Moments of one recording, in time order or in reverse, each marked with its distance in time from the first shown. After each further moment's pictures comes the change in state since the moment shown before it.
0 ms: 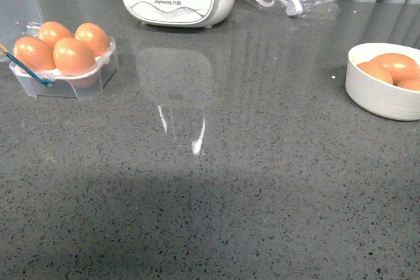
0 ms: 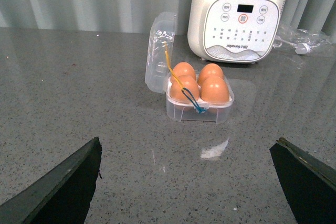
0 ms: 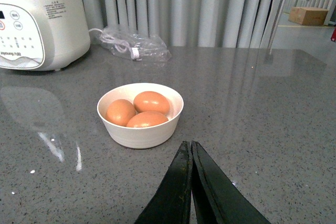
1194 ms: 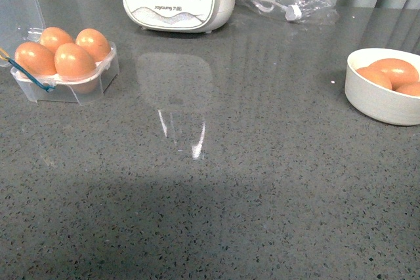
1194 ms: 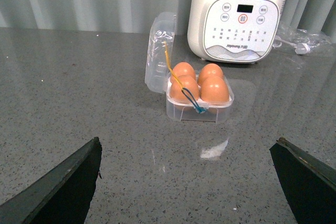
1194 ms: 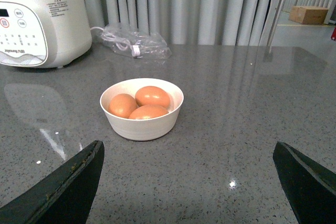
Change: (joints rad) left arm 0.000 0.000 0.000 0.000 0.000 0.000; right arm 0.000 -0.191 0.001 -0.198 0.000 0.003
